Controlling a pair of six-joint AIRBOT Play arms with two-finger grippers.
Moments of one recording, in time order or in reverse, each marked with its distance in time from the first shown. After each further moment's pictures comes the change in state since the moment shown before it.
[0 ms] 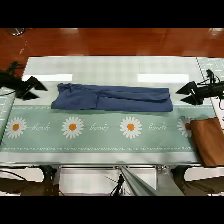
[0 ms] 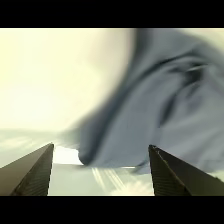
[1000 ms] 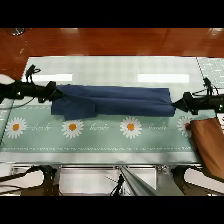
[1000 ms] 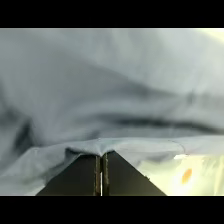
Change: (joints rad) left arm -0.216 0.163 -0.286 -0.286 0.207 0.098; right arm 0.051 0.318 -0.341 0.105 -0.095 -0.055
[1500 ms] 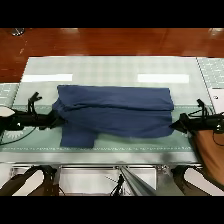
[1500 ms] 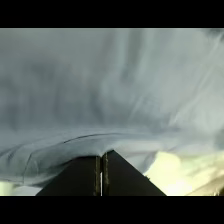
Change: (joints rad) left arm 0.061 0.367 -0.478 0.001 -0.024 0.097; right arm -0.085 0.166 -0.279 -0.120 0.082 -0.019
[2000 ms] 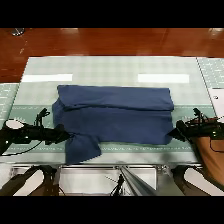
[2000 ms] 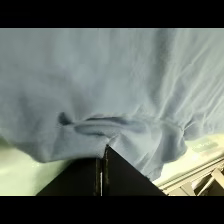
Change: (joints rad) left arm 0.000 0.022 -0.230 0.006 -0.006 0.005; right arm 0.000 0.005 -0.118 -0.068 -0.026 0.070
